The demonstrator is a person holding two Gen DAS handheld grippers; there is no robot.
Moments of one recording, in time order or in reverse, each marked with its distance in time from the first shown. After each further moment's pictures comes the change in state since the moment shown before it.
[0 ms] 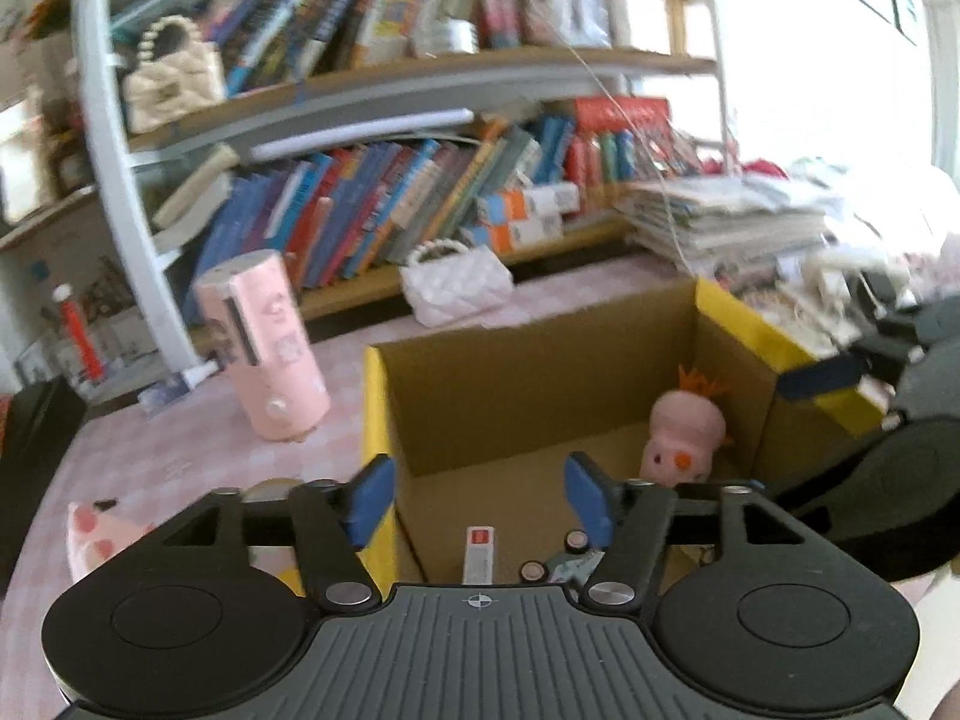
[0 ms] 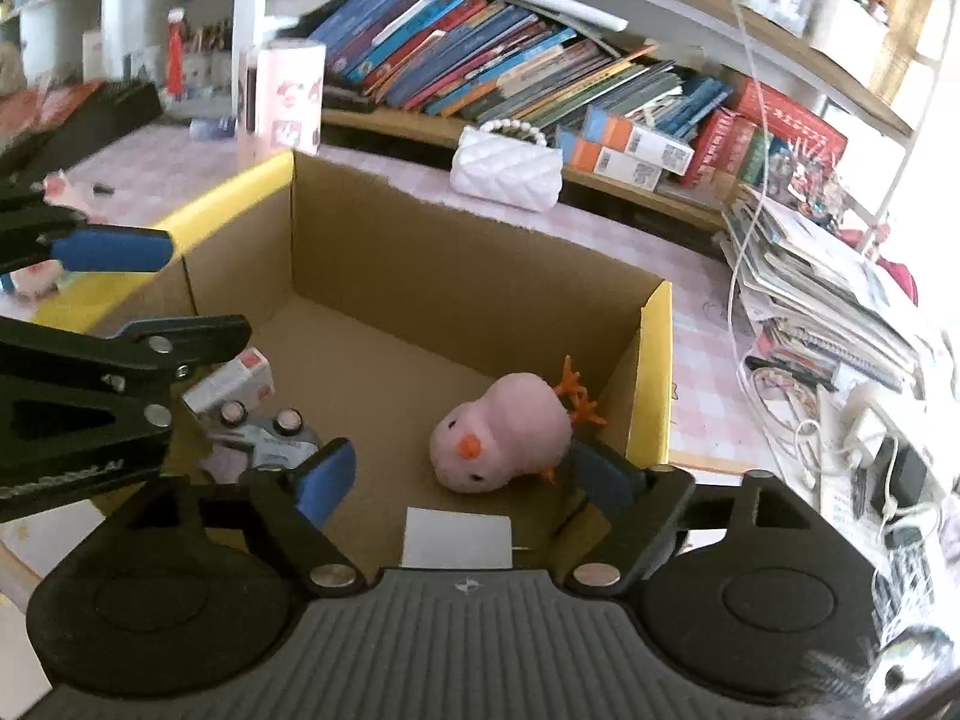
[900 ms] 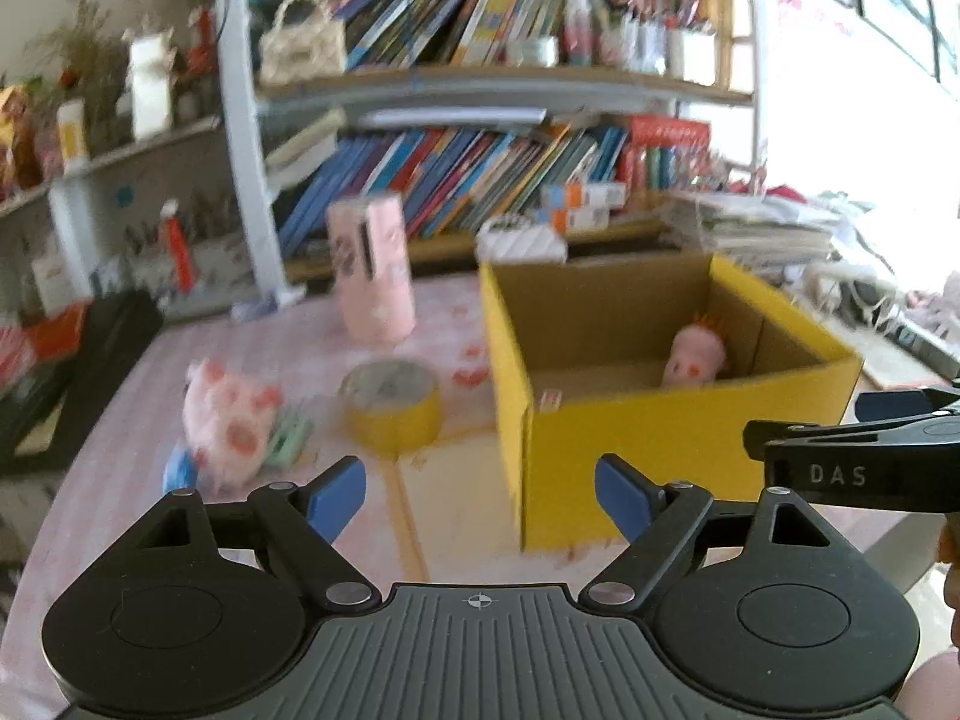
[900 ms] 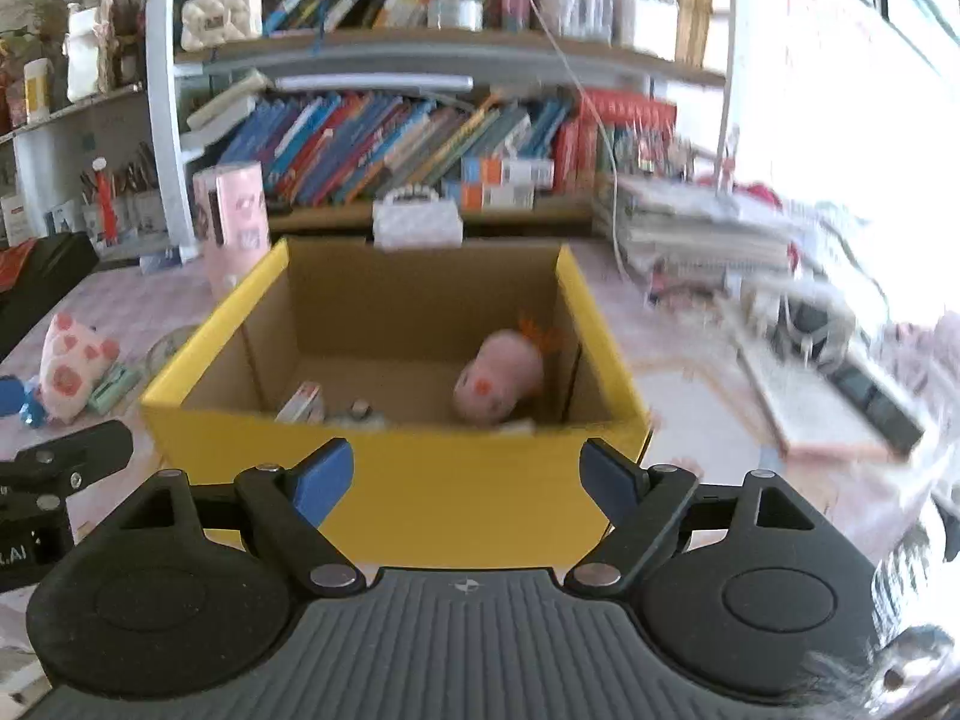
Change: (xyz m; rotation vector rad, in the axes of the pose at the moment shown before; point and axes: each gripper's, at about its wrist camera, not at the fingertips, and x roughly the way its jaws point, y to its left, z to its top) left arm -0.103 0.050 -0.073 -0.117 0.029 0.031; right arm -0.094 0.067 -0.059 0.339 -0.109 -0.170
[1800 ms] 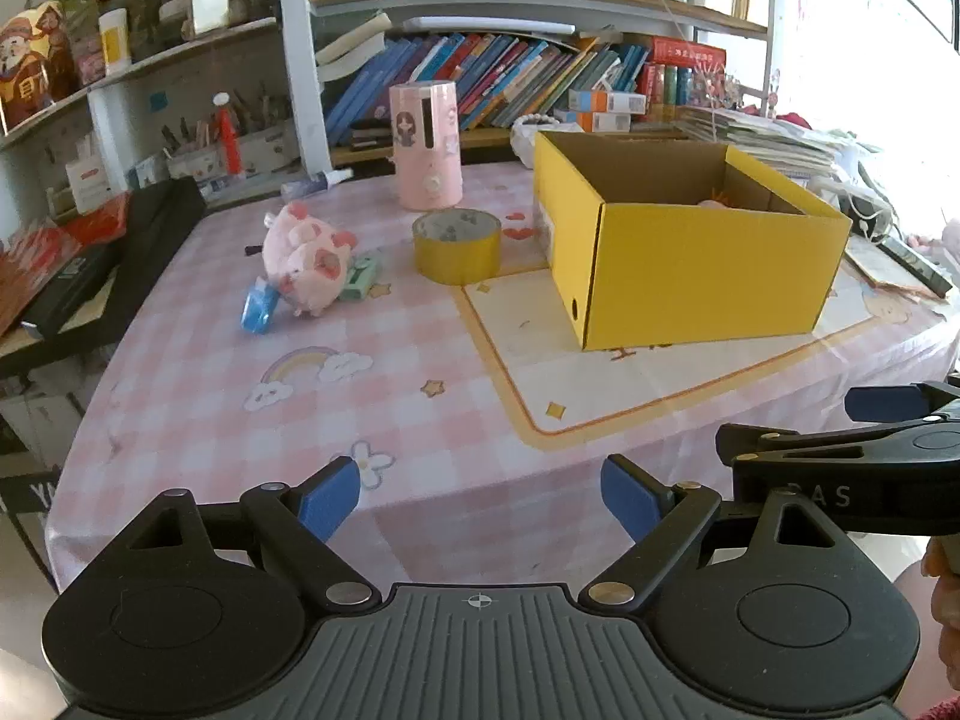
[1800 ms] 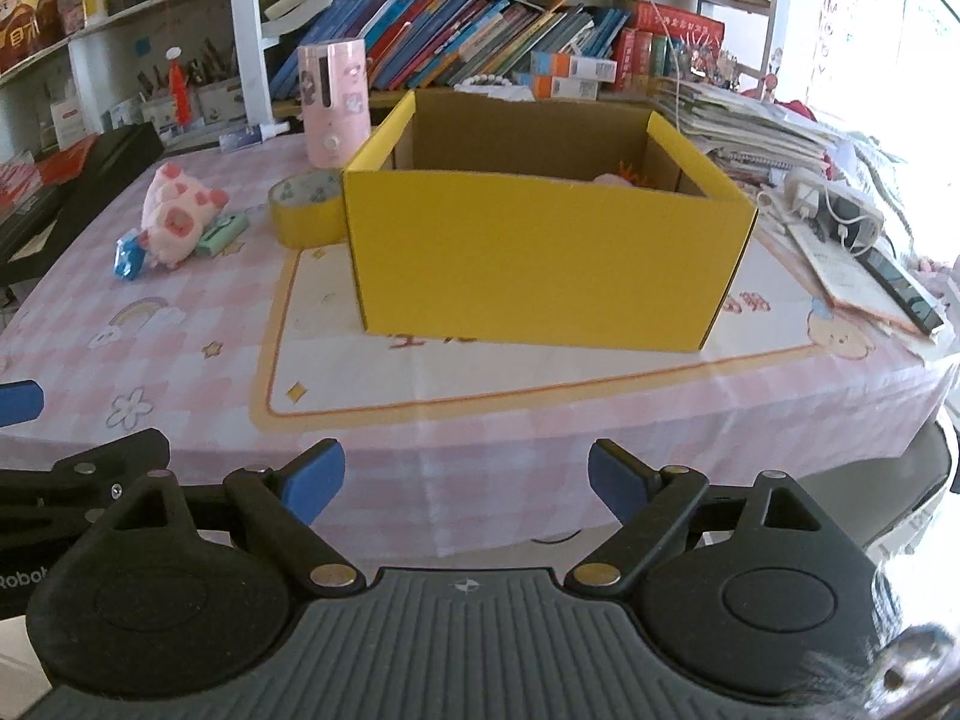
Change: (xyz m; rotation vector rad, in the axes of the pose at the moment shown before) left arm -0.059 0.050 -0.067 -0.012 0.152 -0.003; right arm -0.055 0.082 -0.074 -0.040 0.162 0.047
